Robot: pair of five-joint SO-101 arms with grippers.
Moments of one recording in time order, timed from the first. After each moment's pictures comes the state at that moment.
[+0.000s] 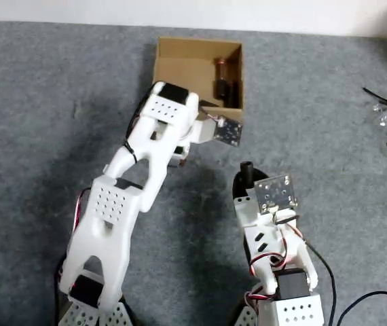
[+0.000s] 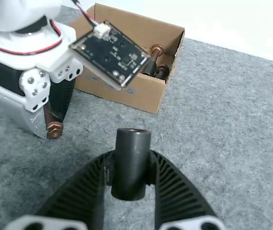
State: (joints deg) left arm 14.8 52.8 -46.1 91.8 -75.6; right arm -12.8 -103.9 96.0 35.4 11.2
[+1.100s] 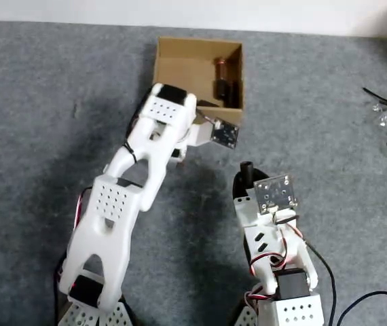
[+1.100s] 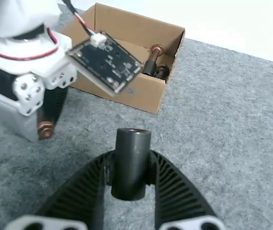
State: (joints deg) left arm 12.8 55.9 -48.6 96.6 -76.0; right arm -12.8 -103.9 96.0 35.4 11.6
